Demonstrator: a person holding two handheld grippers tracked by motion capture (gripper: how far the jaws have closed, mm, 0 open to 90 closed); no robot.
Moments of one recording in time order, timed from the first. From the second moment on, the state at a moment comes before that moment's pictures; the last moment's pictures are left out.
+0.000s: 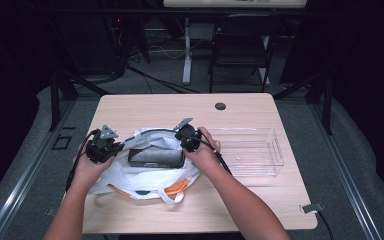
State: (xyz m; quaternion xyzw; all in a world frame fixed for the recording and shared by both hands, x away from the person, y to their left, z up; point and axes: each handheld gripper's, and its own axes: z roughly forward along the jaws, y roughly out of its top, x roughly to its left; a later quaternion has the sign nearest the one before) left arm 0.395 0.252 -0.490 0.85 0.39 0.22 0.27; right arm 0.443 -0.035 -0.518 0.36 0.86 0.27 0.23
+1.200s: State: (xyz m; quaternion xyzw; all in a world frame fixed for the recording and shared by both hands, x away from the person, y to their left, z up) left arm 0.435 0.245 -0.506 0.85 0.44 0.22 0.21; right arm 0.444 -0.034 -0.524 0.36 0.86 0.27 0.24
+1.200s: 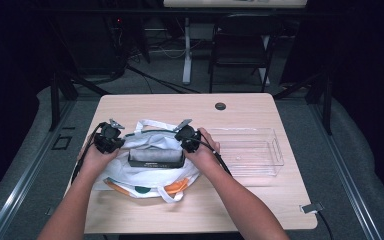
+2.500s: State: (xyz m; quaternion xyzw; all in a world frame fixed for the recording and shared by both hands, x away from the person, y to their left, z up) left arm 0.460 0.243 -0.528 0.85 0.46 0.18 0.17; right arm 0.455 -0.028 -0.524 0.37 0.87 0.22 0.22
